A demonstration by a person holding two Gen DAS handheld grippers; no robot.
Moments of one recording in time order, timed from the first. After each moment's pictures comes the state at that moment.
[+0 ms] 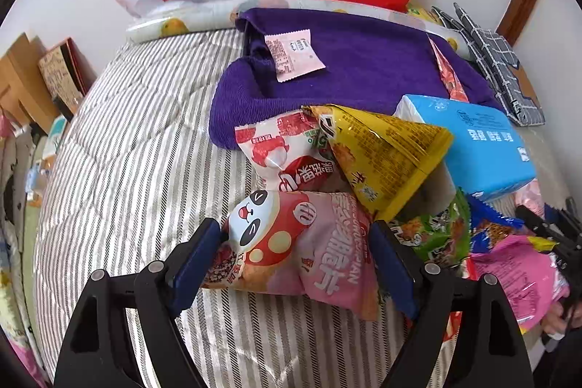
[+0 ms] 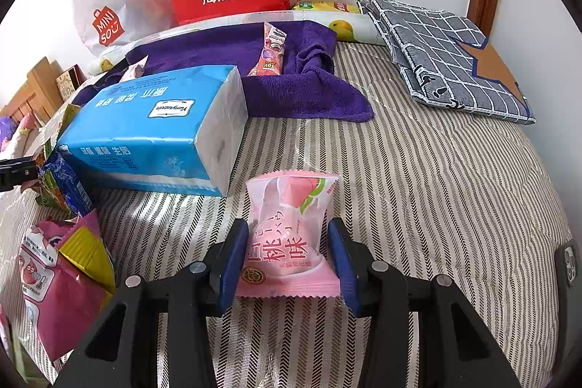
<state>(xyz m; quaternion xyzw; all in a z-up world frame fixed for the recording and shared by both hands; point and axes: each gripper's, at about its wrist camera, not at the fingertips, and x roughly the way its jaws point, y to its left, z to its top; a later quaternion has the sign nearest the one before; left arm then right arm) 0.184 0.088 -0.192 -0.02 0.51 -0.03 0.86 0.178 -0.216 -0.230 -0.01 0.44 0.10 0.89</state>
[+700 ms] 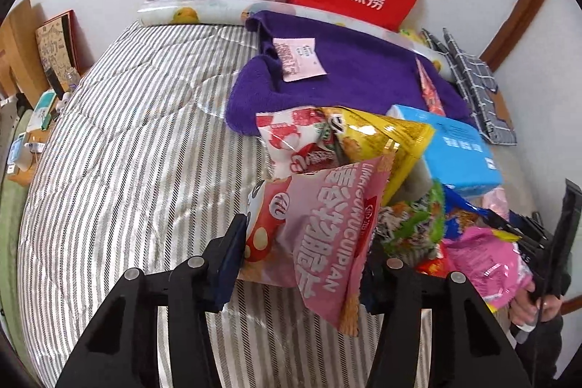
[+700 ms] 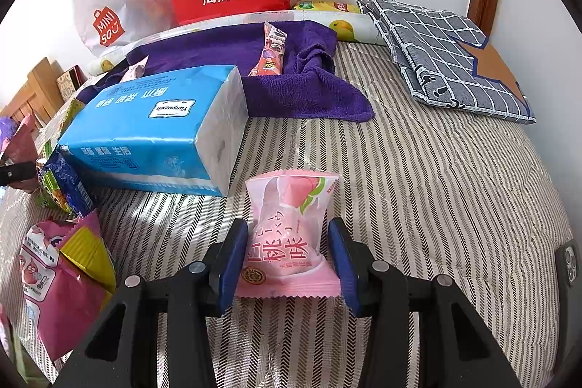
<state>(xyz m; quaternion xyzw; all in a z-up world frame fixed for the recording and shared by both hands) 0.158 0.116 -0.175 -0.10 0.50 -0.07 0.86 0.177 -0.218 -0.230 -0.01 0.44 0.11 0.89</state>
